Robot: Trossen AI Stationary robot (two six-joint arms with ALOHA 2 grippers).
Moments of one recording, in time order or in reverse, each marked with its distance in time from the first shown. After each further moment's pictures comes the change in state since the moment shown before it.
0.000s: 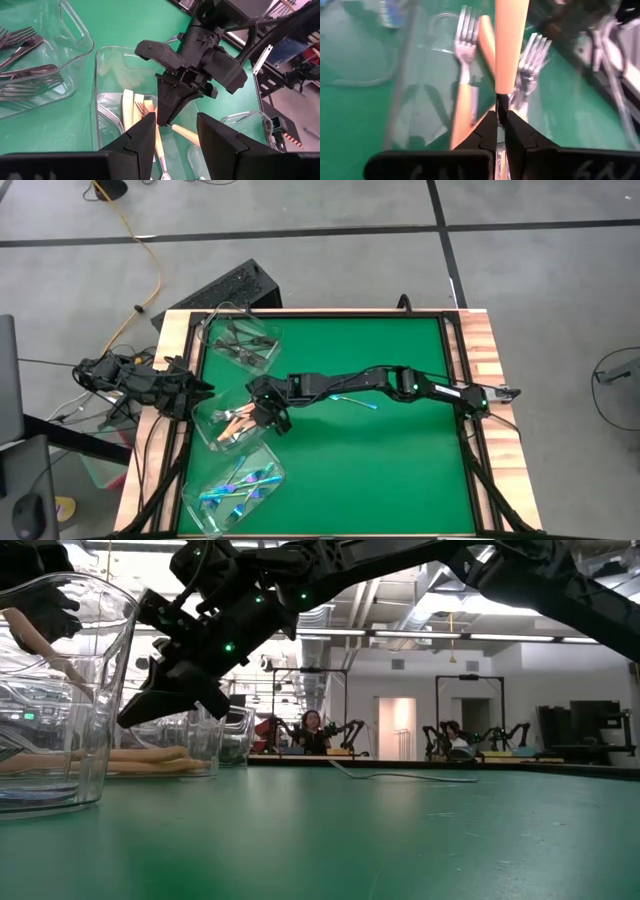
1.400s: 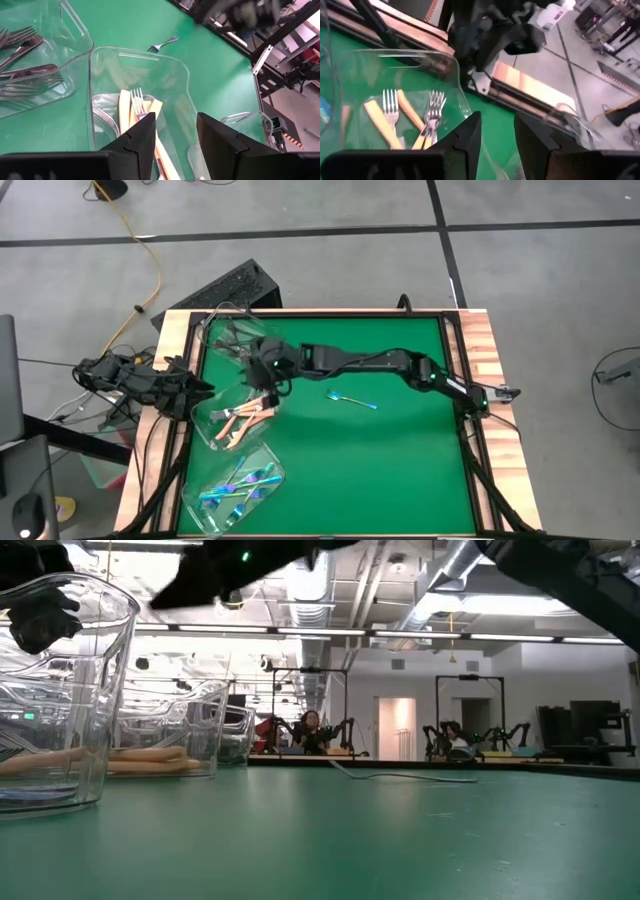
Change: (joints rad) left arm 0.000 0.000 0.000 0.000 -0.001 -0.001; right arm -0.058 -0.204 0.041 0.020 0.107 0.248
